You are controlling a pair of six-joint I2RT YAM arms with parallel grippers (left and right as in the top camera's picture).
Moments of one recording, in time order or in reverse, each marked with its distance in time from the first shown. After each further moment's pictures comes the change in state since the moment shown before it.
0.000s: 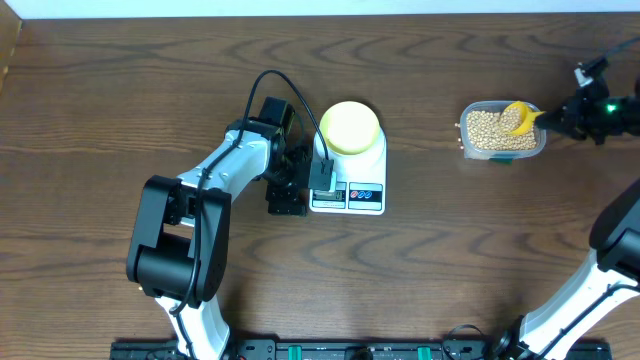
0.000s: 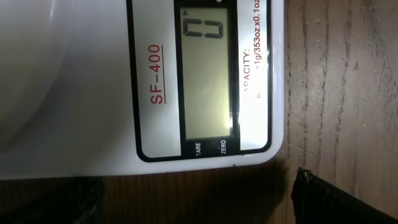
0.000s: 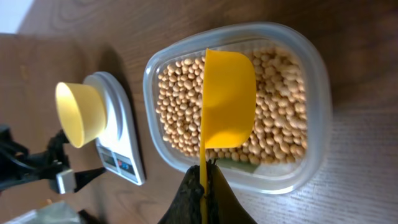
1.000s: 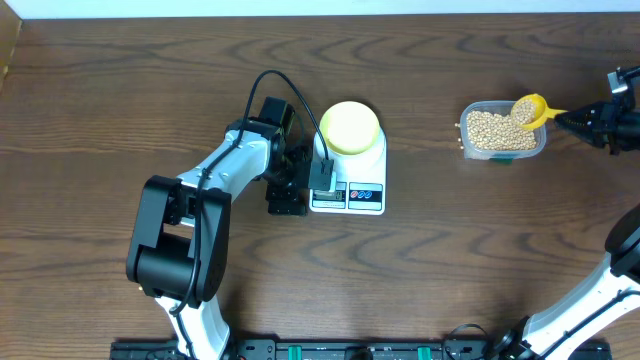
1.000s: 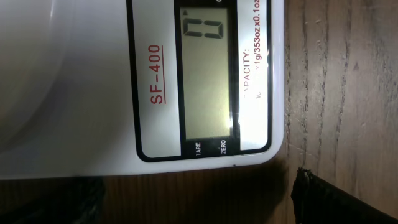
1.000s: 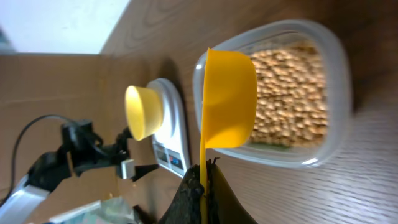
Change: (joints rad) left arm 0.000 0.000 0.000 0.000 0.000 0.000; right arm -0.114 0.000 -0.002 -0.138 -0.255 -0.116
